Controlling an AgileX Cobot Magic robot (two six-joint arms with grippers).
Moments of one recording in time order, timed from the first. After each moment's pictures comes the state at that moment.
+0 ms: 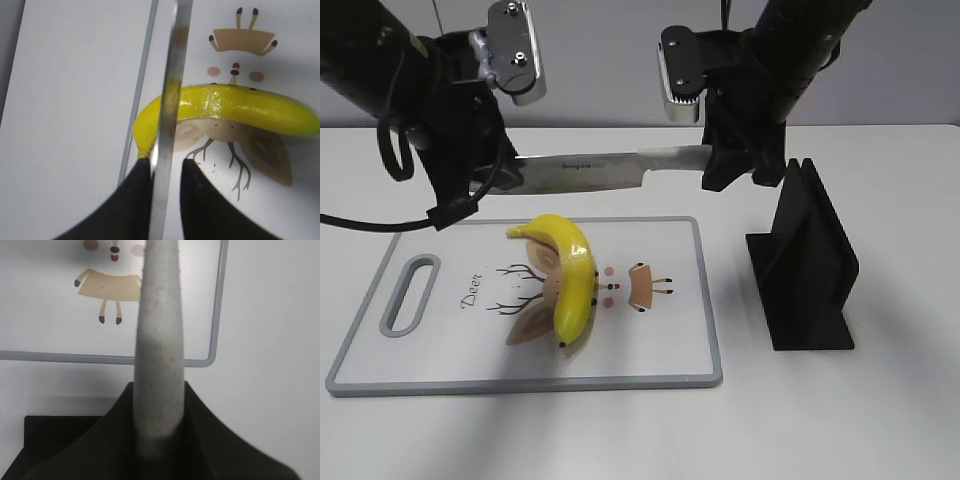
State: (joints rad) left arm -0.46 1.65 -1.21 -0.21 0.69 1.21; right arm 0.44 1.98 -1.63 0.23 1.02 -1.32
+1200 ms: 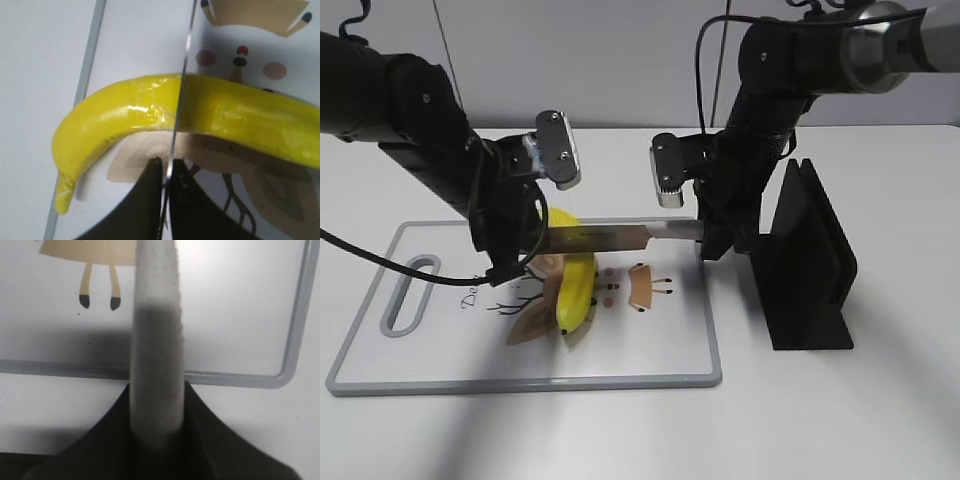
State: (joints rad) left arm -0.45 1.92 -1.18 -0.30 0.51 1.23; right arm 0.43 2.24 -1.64 0.21 0.95 -1.32
